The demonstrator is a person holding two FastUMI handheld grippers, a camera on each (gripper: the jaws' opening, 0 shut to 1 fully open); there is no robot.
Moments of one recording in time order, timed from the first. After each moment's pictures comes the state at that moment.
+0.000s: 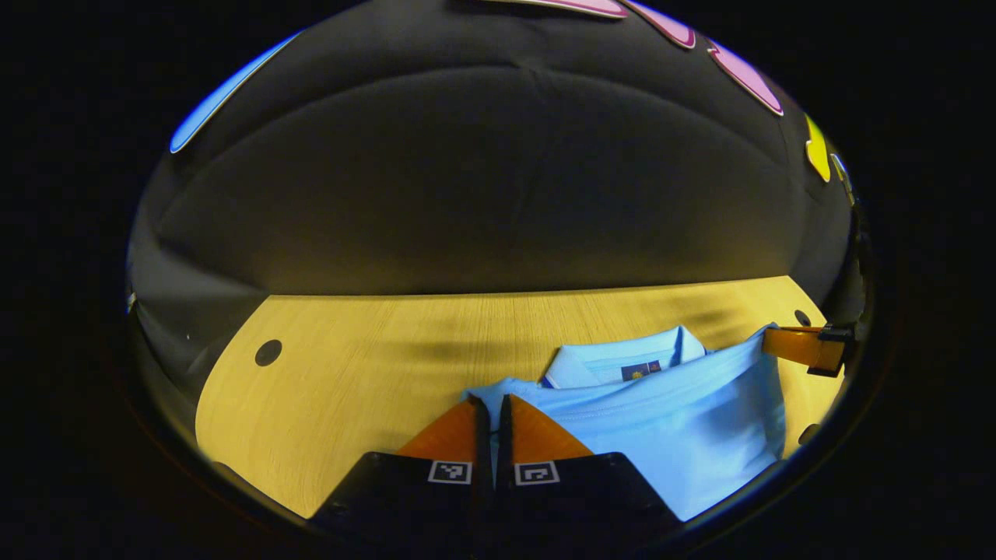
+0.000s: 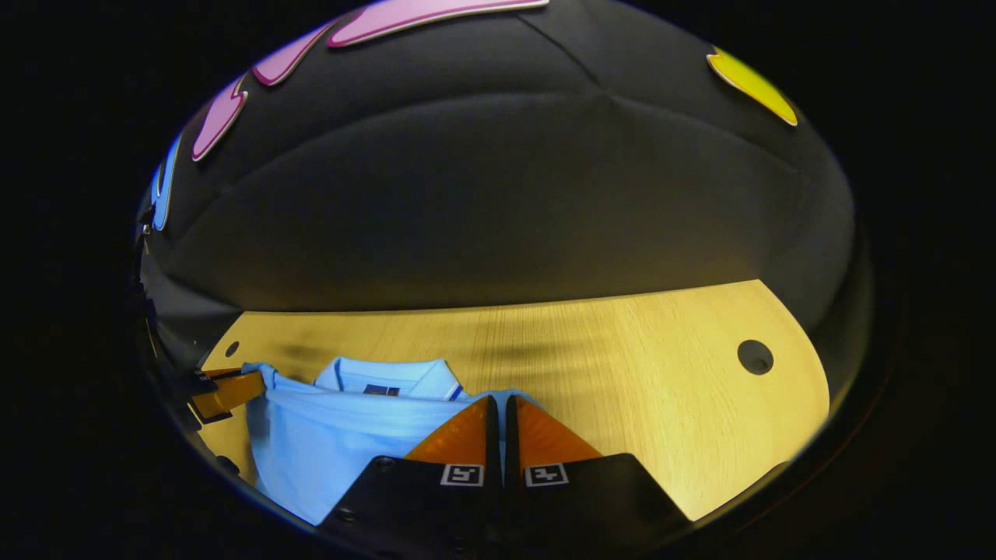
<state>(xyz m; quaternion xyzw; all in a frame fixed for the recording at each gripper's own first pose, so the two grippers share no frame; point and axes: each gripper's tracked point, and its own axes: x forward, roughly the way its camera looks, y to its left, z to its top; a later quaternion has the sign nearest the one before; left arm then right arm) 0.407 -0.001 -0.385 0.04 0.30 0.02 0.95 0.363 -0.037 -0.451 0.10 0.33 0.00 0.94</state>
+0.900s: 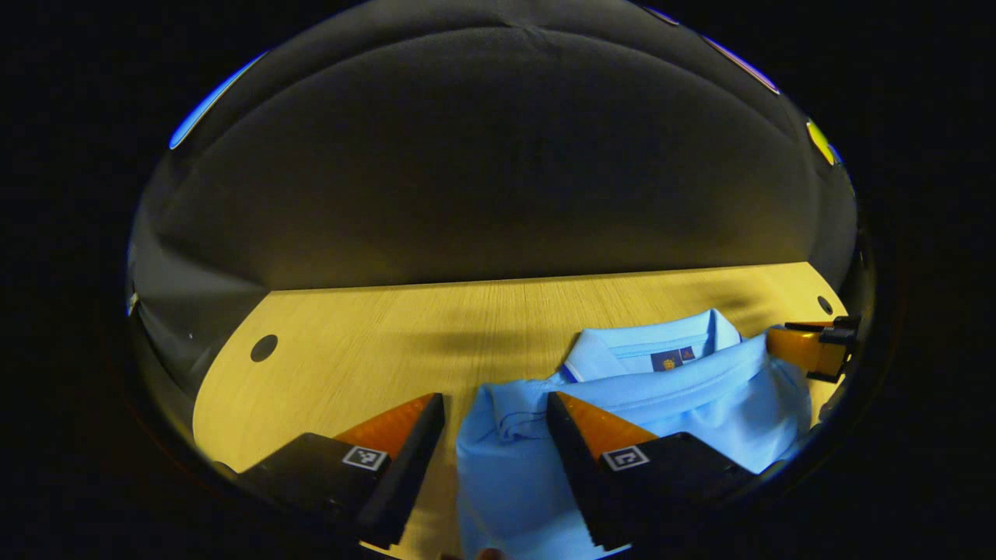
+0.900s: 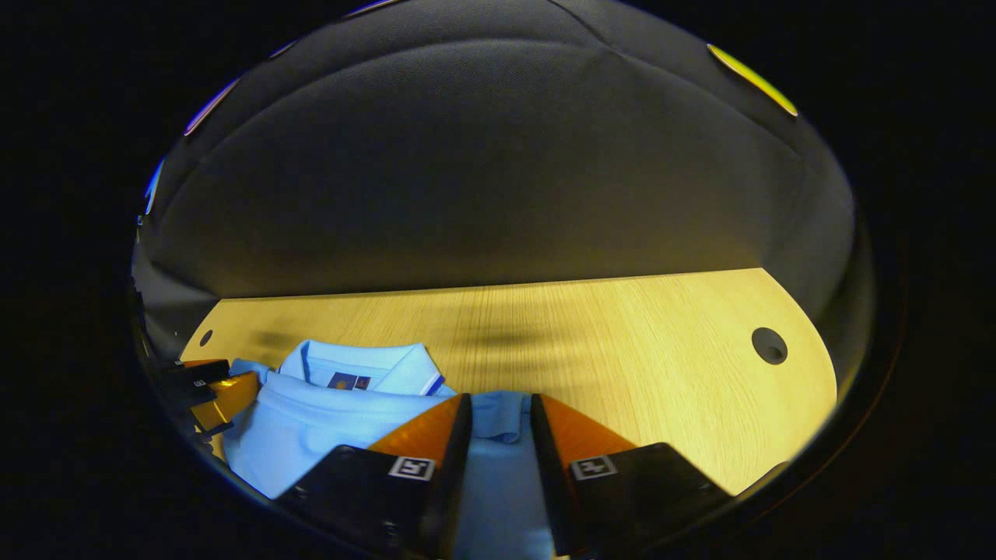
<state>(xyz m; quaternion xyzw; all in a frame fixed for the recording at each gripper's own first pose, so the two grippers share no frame) 0.414 0.005 -0.408 0.04 0.29 0.04 0.96 0.369 -0.032 -0.479 0.08 0.33 -0.01 0.94</state>
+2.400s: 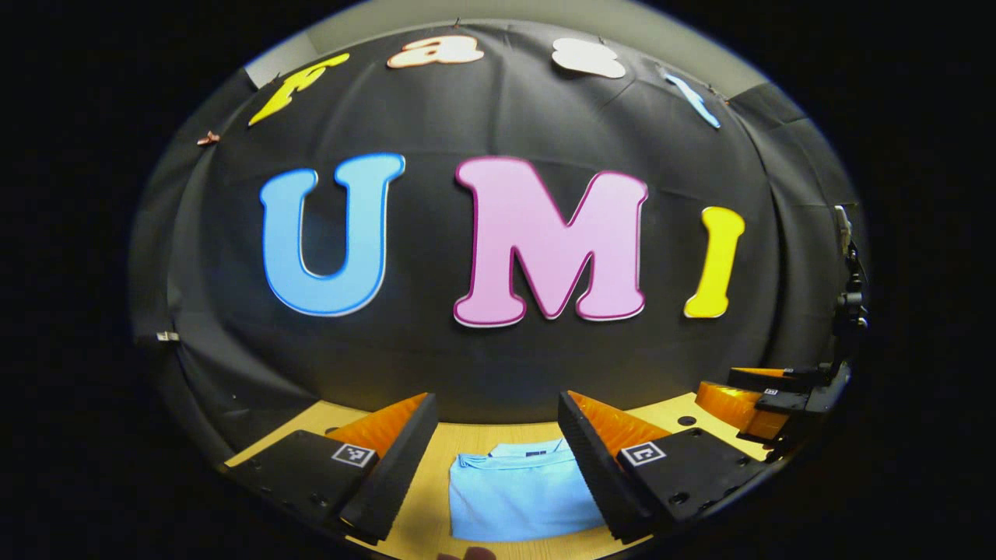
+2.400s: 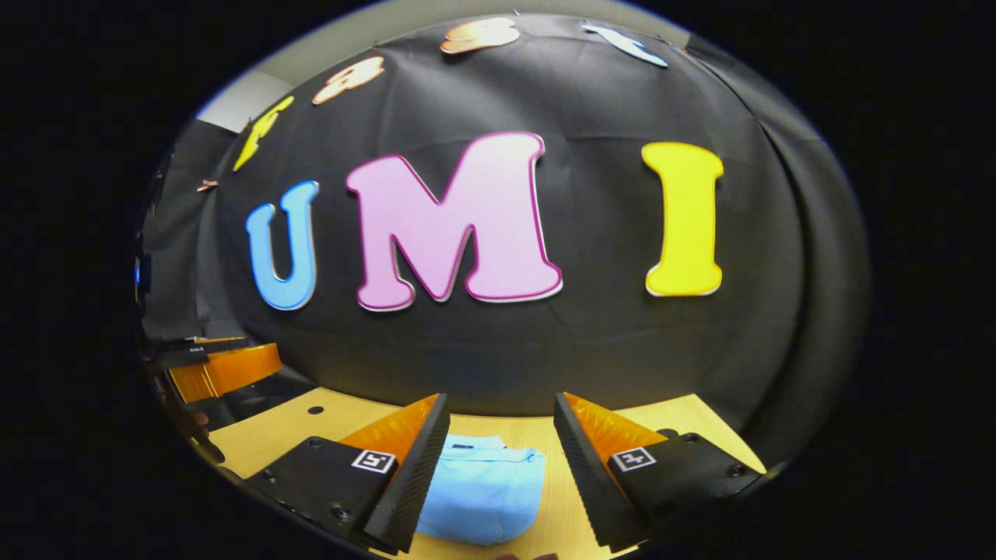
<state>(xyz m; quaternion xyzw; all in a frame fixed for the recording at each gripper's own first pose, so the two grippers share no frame) 0.157 -0.068 -0.097 0.02 -0.01 0.00 1.00 0.166 -0.034 -0.171 0.07 0.04 0.06 0.99</state>
